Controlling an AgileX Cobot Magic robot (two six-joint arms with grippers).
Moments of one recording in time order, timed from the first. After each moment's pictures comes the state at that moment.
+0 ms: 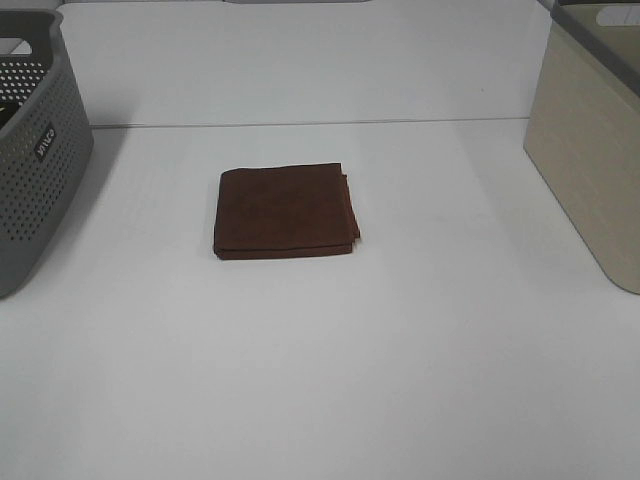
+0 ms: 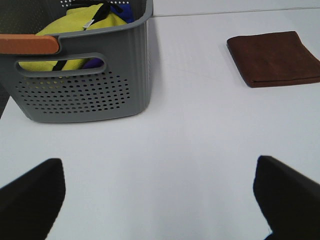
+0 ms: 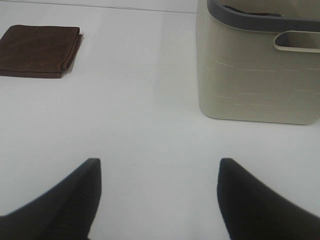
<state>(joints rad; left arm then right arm) 0.01 0.00 -0.50 -0.06 1.05 0.04 0.04 0.00 -0.51 0.11 1.07 -0.12</state>
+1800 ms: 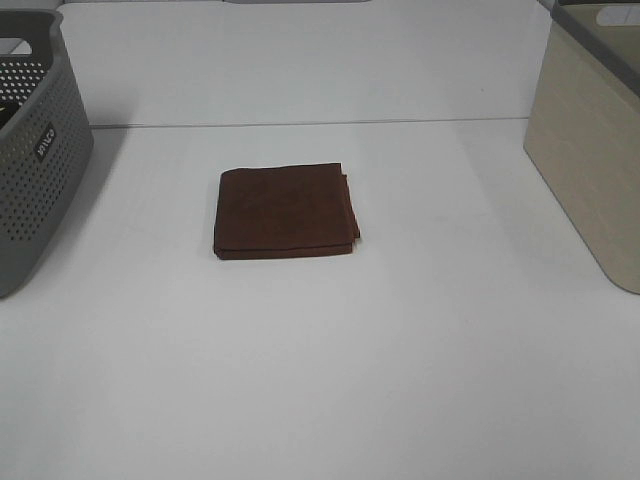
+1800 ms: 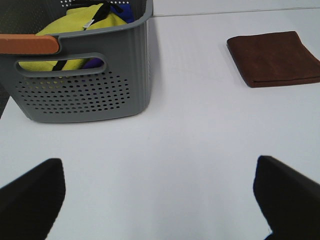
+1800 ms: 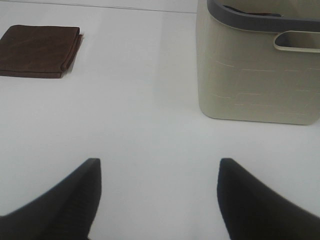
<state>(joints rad) 0.01 0.00 -0.50 -0.06 1.05 0.04 0.04 0.00 -0.51 0.11 1.07 -0.12</state>
